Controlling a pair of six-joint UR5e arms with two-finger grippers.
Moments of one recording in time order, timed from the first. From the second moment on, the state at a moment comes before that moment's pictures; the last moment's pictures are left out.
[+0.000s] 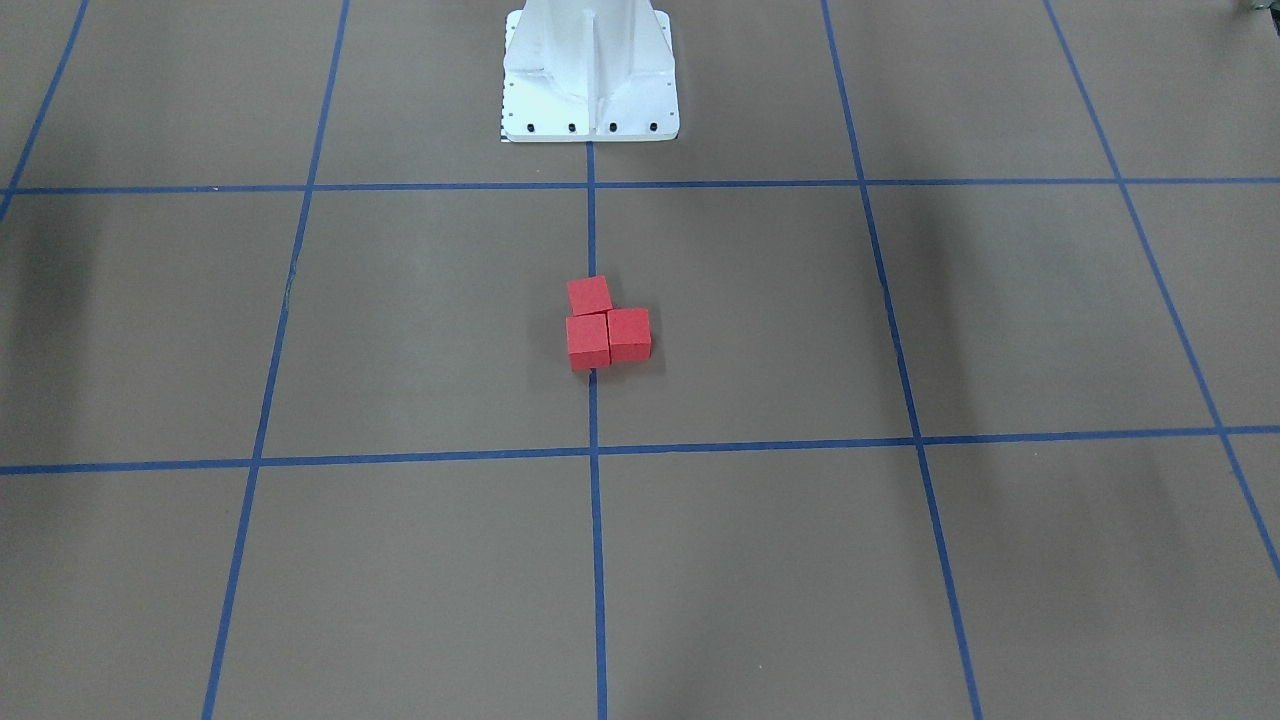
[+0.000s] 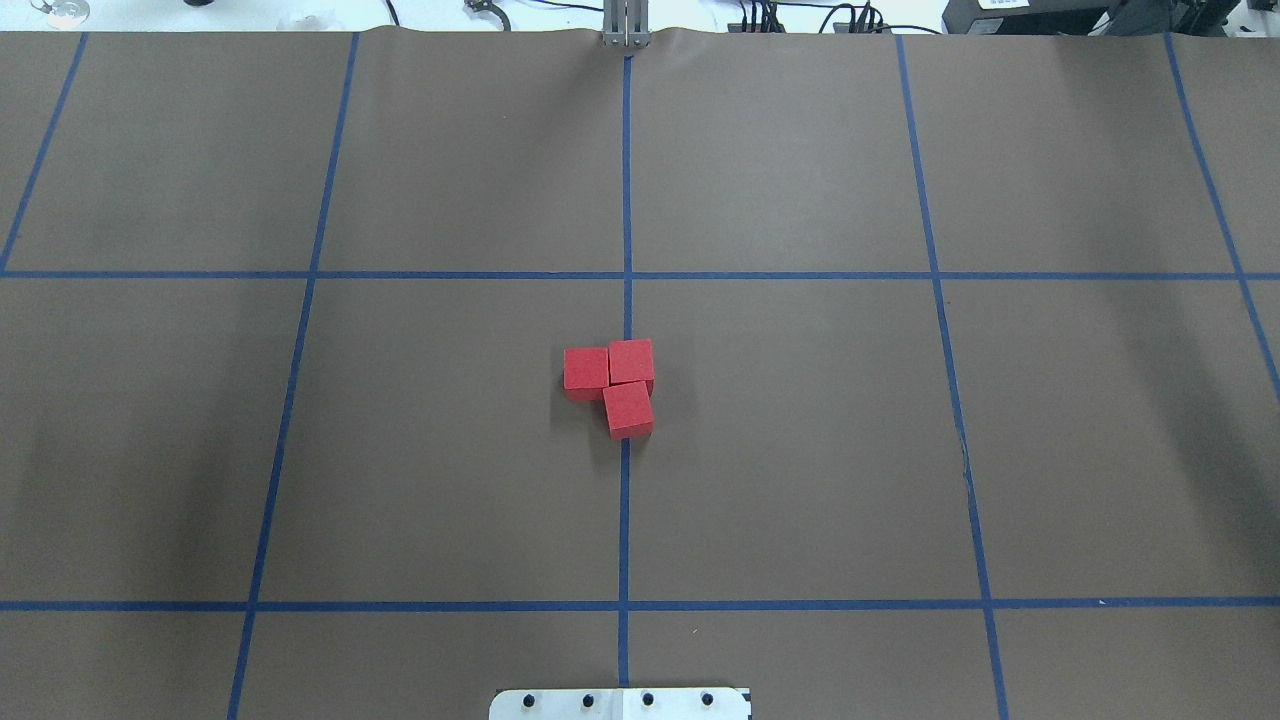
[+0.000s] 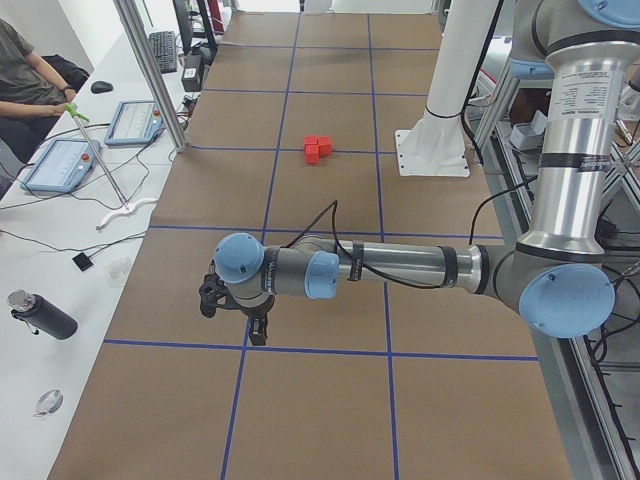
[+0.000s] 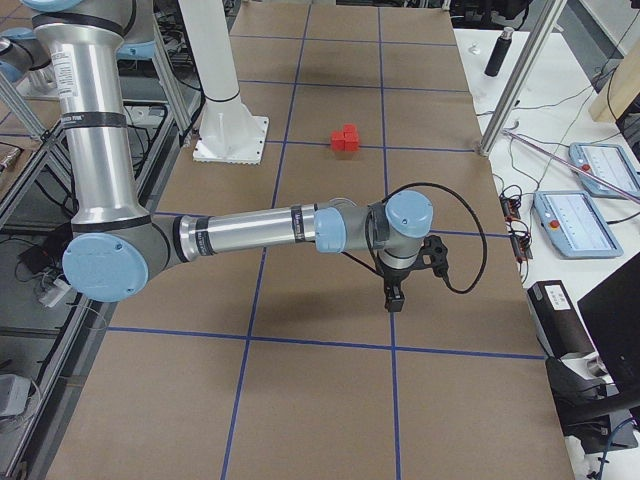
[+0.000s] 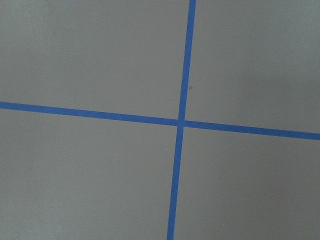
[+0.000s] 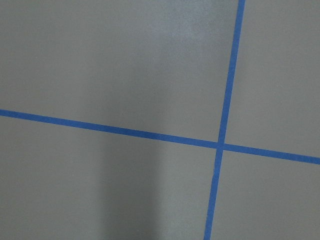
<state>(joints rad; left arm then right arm) -1.56 -1.63 -1.56 -1.60 -2.47 -0.12 1.51 -1.46 1.64 -1.64 2.39 -0.01</state>
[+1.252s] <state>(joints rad) -1.56 -1.61 -1.59 -1.60 -2.48 -0.12 1.51 -1.46 1.63 -1.65 2.37 -0.01</state>
